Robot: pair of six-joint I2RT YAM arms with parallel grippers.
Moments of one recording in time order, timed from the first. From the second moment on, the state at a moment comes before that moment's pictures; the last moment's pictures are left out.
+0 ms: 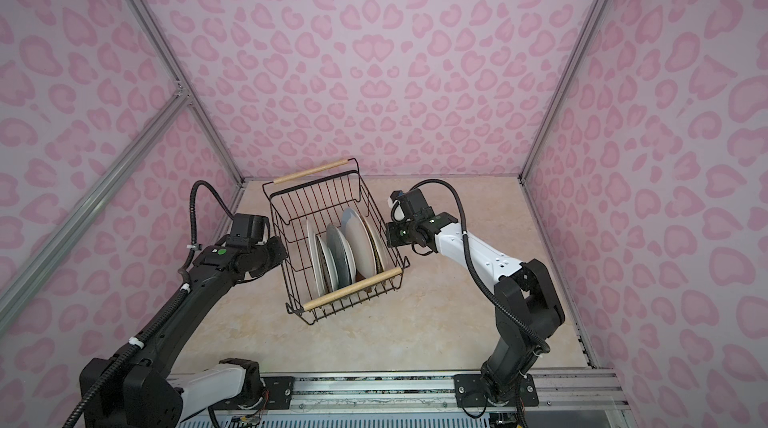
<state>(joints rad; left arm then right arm) -0.15 1.19 0.95 -0.72 -0.03 -0.65 0.54 1.68 1.30 -0.50 -0.19 0.33</state>
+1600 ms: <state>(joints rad) -0.37 1.42 1.22 -0.56 0.09 -0.63 0.30 1.19 0.95 -0.54 -0.18 0.43</state>
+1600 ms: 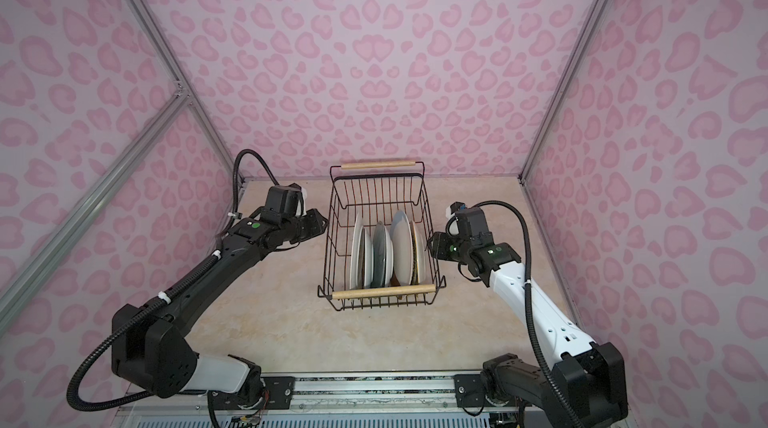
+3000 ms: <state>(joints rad) -0.13 1.15 0.35 0.46 -0.56 -0.28 -0.02 0.94 0.26 0.36 0.28 0.19</state>
